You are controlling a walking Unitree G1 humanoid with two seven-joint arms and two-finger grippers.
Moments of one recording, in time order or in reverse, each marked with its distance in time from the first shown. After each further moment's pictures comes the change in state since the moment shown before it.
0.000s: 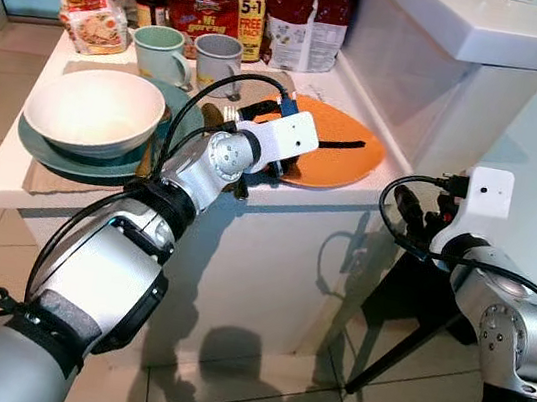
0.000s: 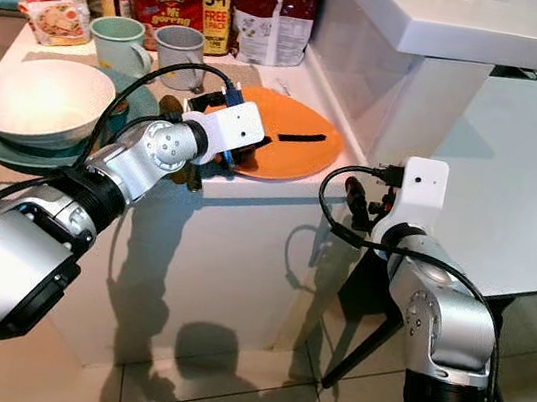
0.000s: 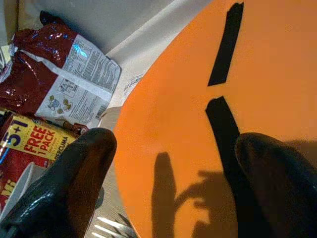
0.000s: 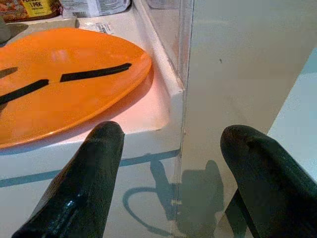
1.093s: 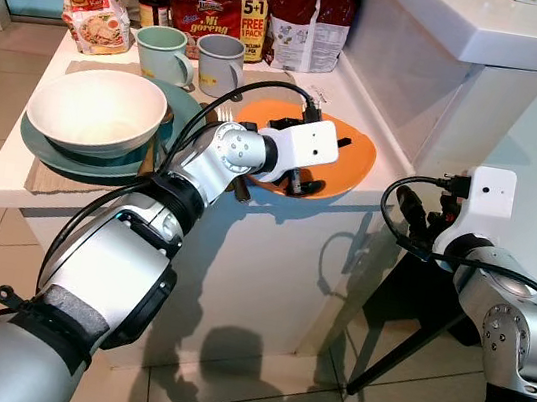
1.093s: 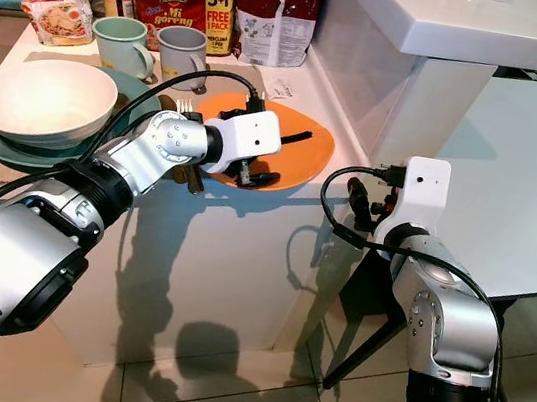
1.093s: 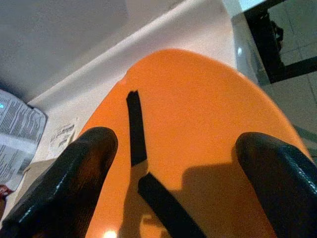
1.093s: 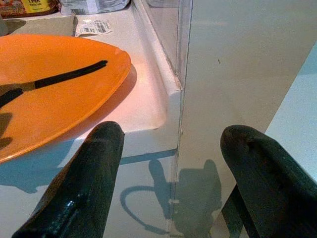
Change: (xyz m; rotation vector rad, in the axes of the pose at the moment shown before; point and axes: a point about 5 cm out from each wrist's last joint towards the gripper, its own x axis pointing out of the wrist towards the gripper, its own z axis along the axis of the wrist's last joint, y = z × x) left arm 0.000 -0.009 0.026 -0.057 -0.160 -0.315; right arm -0.001 -0.002 0.000 -0.015 0.007 -0.005
